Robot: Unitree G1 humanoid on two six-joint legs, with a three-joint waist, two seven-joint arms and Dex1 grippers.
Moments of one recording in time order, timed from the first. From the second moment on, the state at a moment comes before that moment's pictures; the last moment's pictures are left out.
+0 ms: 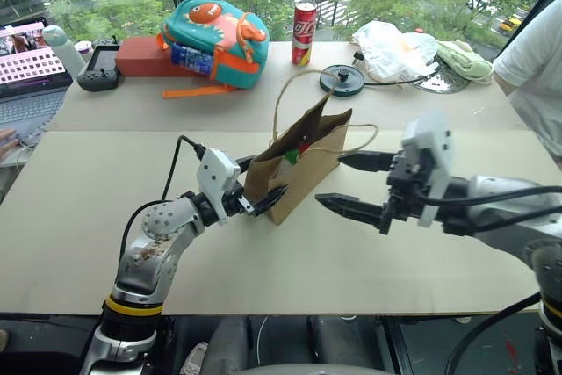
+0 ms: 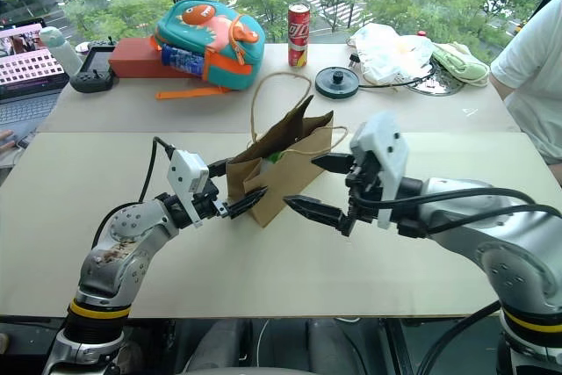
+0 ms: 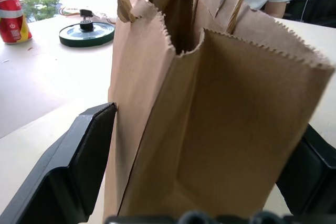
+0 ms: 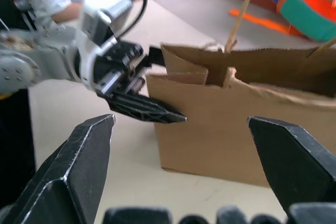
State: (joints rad) left arm -0.23 0.39 -0.07 -0.34 -0.35 0.41 -0.66; right arm -0.44 -0.80 0.00 -0.67 0.98 0.98 0.43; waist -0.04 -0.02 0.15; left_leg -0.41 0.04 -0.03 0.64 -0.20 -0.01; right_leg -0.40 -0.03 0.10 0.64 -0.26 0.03
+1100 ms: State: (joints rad) left arm -0.30 0.40 -0.04 -0.21 -0.36 0.38 -0.71; right arm -0.58 -0.48 0.22 -0.39 0.55 0.95 0.44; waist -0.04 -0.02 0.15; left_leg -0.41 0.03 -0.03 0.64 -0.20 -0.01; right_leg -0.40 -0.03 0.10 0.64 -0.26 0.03
